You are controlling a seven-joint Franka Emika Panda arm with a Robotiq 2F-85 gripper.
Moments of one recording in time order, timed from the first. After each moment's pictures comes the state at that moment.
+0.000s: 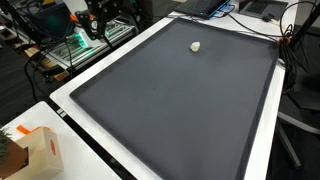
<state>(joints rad) -0.09 -0.17 -0.27 -2.38 0.19 2.28 -0.21</state>
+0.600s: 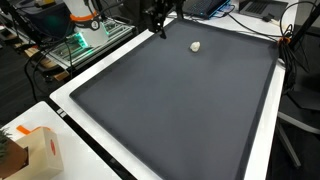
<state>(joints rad) -0.01 -0.01 -0.11 -2.23 0.41 2.25 -0.28</state>
